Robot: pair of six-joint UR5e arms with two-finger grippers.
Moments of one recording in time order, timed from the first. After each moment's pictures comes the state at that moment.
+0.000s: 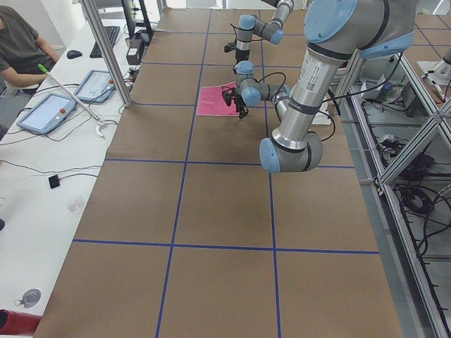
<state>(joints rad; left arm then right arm) -0.38 -2.17 -1.66 -1.78 -1.79 -1.77 0.44 -1.22 1.92 -1.34 1.81 1.87</state>
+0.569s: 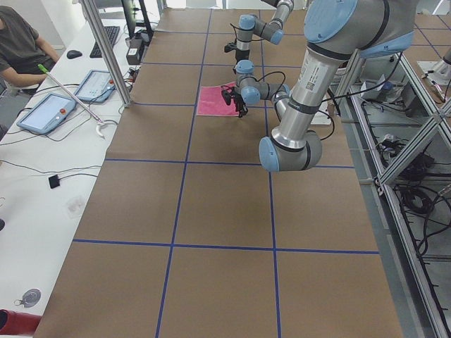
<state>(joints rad) -0.38 -2.19 -1.65 -1.78 -1.79 -1.77 0.44 -1.22 1.92 -1.34 1.81 1.87</state>
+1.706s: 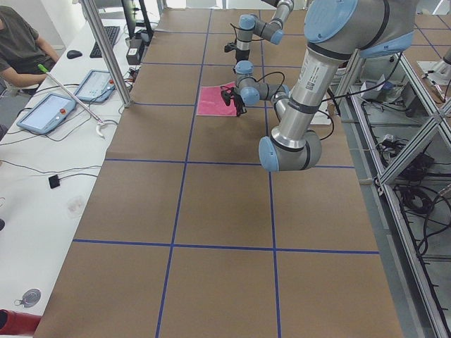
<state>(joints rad) -0.38 -2.19 -1.64 -1.78 -1.79 -1.77 0.44 -1.22 1.92 -1.34 1.81 1.87</state>
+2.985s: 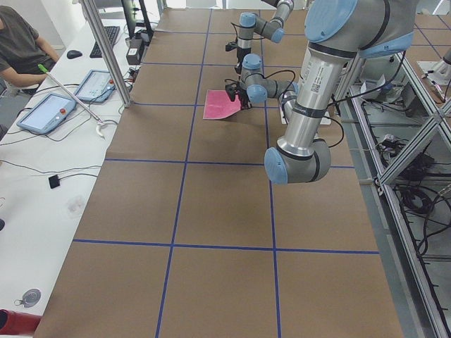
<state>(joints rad) -0.39 -2.04 -1.90 -1.76 -1.79 -1.79 0.44 -1.22 1.95 -1.34 1.86 1.87</state>
